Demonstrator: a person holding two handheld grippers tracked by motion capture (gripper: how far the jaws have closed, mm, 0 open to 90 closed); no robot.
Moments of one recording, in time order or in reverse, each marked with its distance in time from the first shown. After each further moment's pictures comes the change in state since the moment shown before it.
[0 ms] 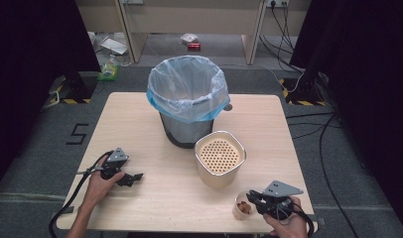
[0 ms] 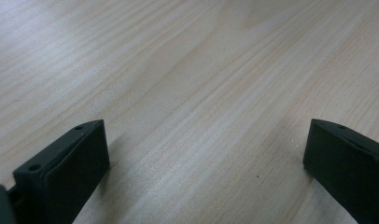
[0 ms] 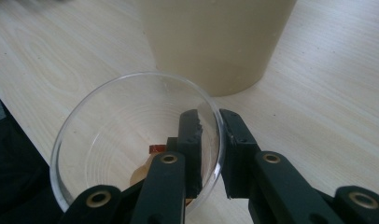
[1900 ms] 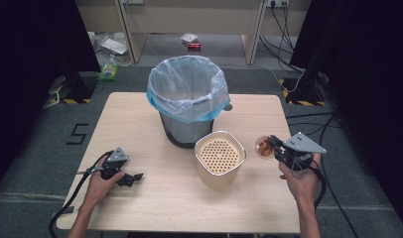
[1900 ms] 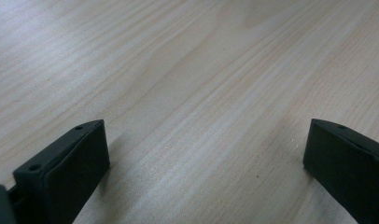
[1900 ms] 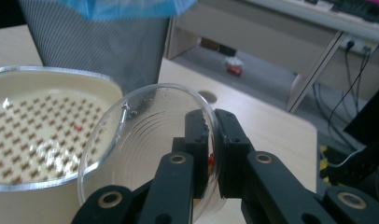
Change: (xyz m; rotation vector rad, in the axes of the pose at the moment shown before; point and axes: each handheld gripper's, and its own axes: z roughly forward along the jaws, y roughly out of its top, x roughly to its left) left arm 0.000 0.000 0.000 0.000 -0.001 0.002; right arm -0.077 0.093 -0.022 -0.285 -0.330 -0.079
